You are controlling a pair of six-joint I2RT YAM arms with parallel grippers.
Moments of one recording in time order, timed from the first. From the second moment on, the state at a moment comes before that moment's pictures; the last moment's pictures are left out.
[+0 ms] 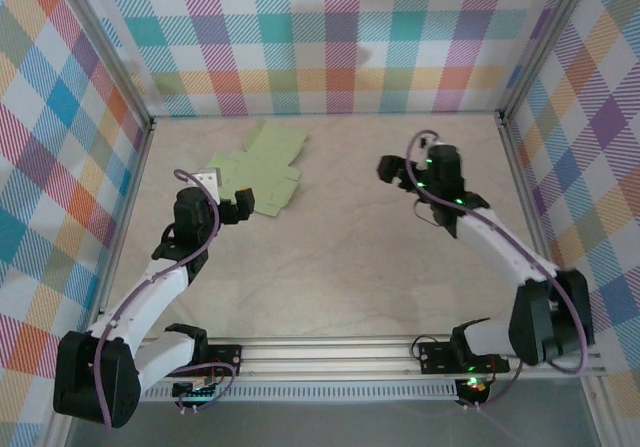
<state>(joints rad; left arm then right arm) -0.21 1.02 0.57 0.05 -0.08 -0.21 0.35 1.38 0.95 -0.11 -0.07 0.55</state>
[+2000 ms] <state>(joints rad) -0.21 1.10 0.55 -0.04 -0.07 -0.18 0.43 2.11 1.64 -0.92 -0.32 -0.37</state>
